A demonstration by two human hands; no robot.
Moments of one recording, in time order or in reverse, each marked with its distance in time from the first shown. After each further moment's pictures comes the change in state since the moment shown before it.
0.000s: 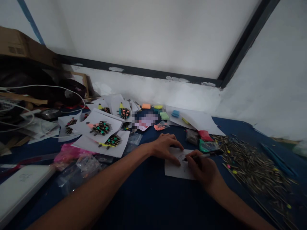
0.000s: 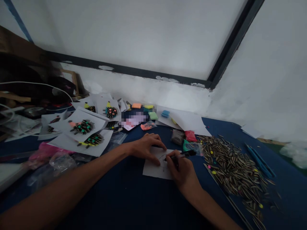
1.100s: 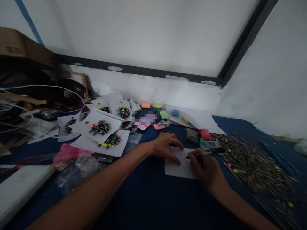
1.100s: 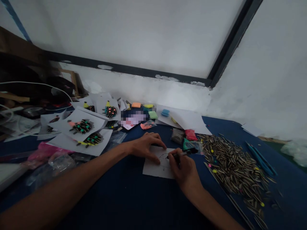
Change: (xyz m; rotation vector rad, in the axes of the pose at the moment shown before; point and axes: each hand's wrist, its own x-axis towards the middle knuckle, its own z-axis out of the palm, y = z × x) left_hand -0.001 0.001 -0.001 0.001 0.005 0.000; right_hand 0.001 -0.004 -0.002 -0.021 0.067 0.042
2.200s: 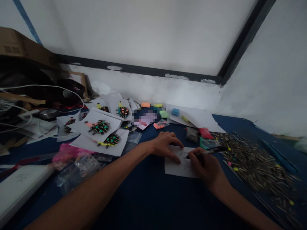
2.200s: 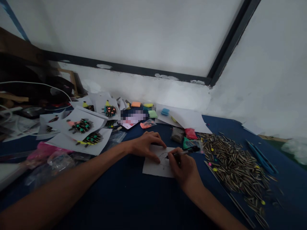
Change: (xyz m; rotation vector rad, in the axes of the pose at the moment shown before) left_hand -0.001 0.000 -0.001 0.008 -0.002 -0.006; right_hand -0.001 0.000 0.000 0.018 -0.022 0.018
